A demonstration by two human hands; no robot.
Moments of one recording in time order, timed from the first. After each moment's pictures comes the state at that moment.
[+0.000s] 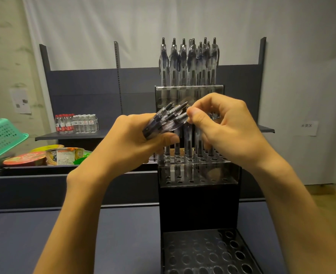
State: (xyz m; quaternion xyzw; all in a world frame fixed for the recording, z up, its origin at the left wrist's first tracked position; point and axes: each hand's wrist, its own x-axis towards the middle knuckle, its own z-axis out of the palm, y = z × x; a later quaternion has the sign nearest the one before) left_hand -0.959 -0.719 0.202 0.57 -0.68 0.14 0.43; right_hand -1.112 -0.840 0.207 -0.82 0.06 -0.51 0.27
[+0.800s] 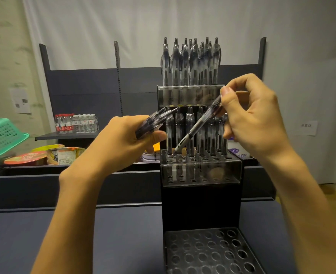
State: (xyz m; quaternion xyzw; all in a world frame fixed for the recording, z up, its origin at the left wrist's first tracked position) left_hand -0.937 -0.716 0.199 0.63 -0.65 0.18 0.39; right_hand -1.125 -0.856 0.211 -0.75 0.08 -0.61 0.23
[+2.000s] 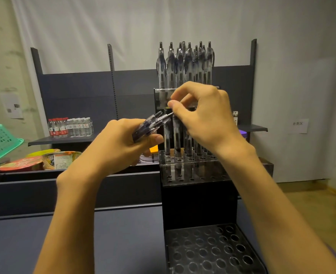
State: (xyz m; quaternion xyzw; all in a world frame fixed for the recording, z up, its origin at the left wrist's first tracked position) left_hand -0.938 -0.710 0.201 0.64 -0.65 0.14 0.39; right_hand -1.078 -0.829 0.222 -0.80 0.14 -0.57 0.10
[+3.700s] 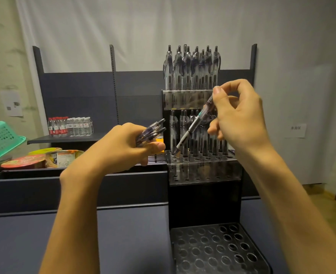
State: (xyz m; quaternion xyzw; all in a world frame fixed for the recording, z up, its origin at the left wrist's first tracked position) left_hand -0.932 -0.700 0.204 0.68 -0.64 0.06 0.35; right_hand -1.105 -0.822 0.216 -0.69 0.15 -0.62 0.34
